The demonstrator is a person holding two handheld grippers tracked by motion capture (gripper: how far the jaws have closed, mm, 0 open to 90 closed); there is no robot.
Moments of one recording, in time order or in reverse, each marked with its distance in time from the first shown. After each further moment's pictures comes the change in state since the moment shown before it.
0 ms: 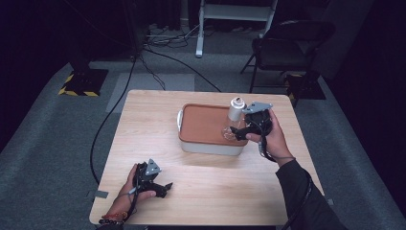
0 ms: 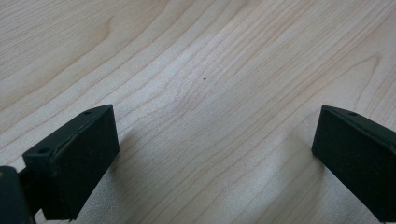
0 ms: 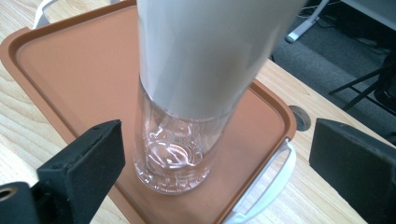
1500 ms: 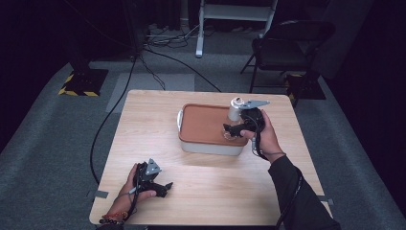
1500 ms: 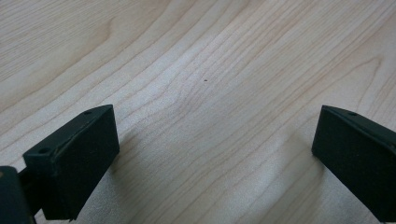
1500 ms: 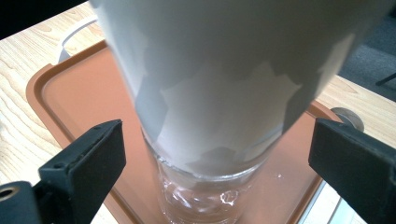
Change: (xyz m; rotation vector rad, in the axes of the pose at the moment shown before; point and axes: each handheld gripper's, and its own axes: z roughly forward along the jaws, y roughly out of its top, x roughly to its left) left arm 0.000 0.001 0.001 0.001 0.002 -0.003; right arm -0.002 0.003 0.028 -0.034 0.116 0.139
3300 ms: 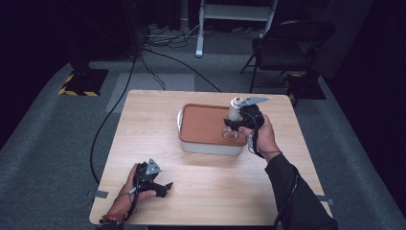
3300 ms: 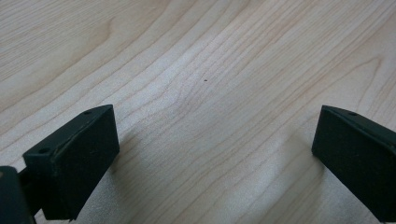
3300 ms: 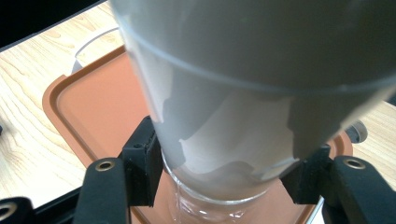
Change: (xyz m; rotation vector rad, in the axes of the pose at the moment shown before) left arm 0.000 0.000 0.000 0.000 0.000 0.000; right arm 0.003 0.012 -0.004 0.006 0.015 0.007
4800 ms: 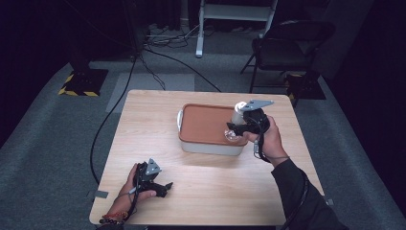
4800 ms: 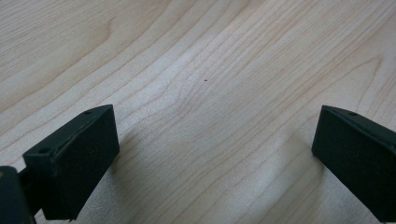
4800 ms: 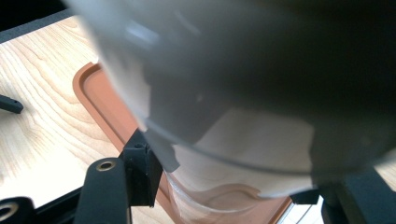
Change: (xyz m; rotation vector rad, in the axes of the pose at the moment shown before) left arm 0.000 0.000 0.000 0.000 0.000 0.000; right arm 0.015 0.000 -0.031 -0.001 -0.007 -0.087
